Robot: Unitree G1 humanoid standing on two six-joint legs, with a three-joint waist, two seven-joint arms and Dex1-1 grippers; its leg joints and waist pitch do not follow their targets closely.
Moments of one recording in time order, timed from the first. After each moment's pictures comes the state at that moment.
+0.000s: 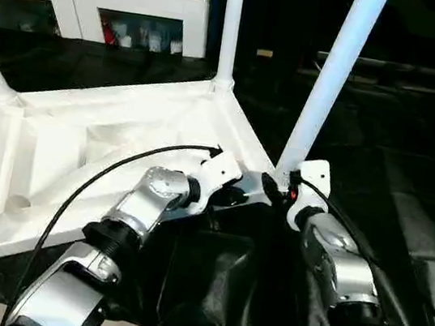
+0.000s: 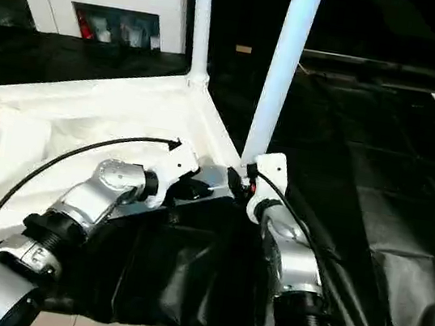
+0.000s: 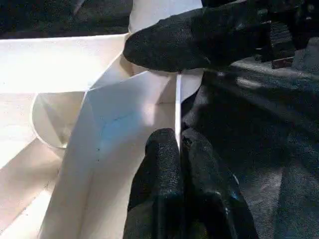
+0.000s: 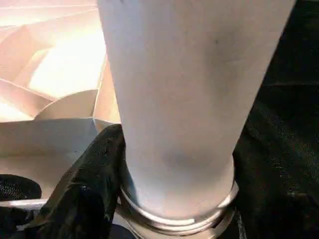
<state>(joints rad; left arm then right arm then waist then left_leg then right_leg) -0.69 0.11 -0.26 0.71 0.11 0.12 -0.83 -0.43 -0.09 0.00 0.42 0.07 0.24 0.28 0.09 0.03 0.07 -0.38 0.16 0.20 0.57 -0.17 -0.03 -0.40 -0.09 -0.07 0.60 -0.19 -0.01</state>
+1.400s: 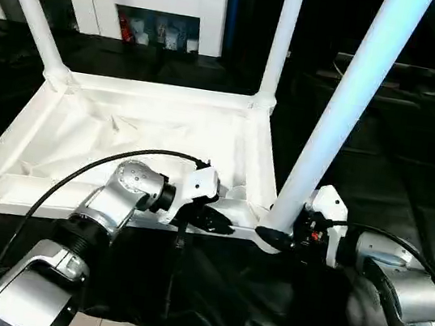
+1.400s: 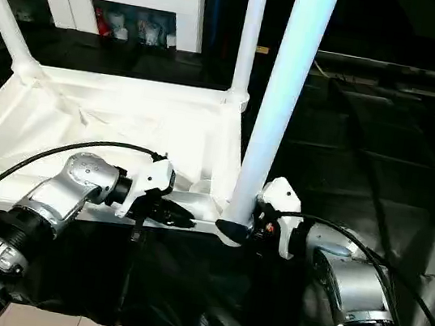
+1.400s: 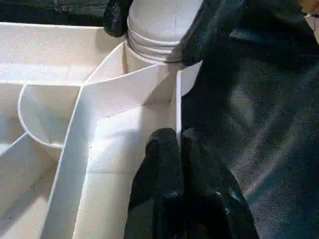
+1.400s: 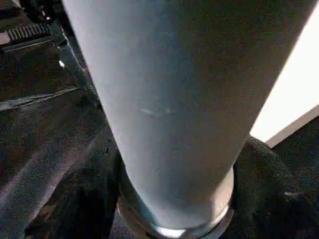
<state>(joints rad) -0.66 0.26 -0.31 0.66 0.03 0.02 -1.23 -0.30 -0.44 0.13 0.20 0.18 0.28 0.97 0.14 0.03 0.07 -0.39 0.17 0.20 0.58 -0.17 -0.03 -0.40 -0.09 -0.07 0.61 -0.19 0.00</state>
